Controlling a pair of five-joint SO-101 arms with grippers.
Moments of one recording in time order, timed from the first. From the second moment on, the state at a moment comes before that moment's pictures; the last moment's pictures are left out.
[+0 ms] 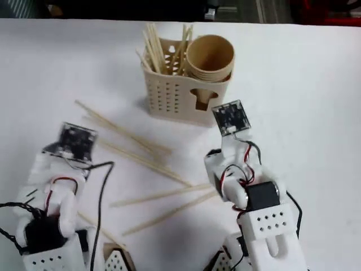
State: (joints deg) left arm -16.9 -85.9 64.0 68.6 -33.5; right arm -16.1 -62.3 61.6 60.0 6.7
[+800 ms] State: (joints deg) left arm -7.2 -34.2 33.8 75.7 -69.8; right arm -9.8 -62.3 70.5 49.1 3.6
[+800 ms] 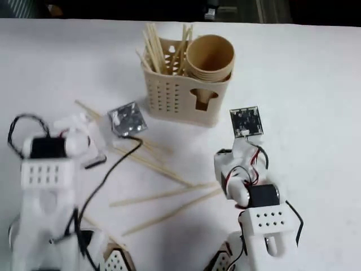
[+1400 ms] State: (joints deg) left arm -7.0 5.3 15.7 69.2 -76.7; right arm -9.6 -62.3 70.5 49.1 3.6
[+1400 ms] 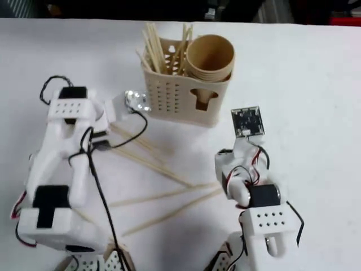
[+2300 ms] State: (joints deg) left arm -1.9 21.1 11.1 59.2 -76.7; right arm -9.6 -62.8 70.6 49.1 3.6
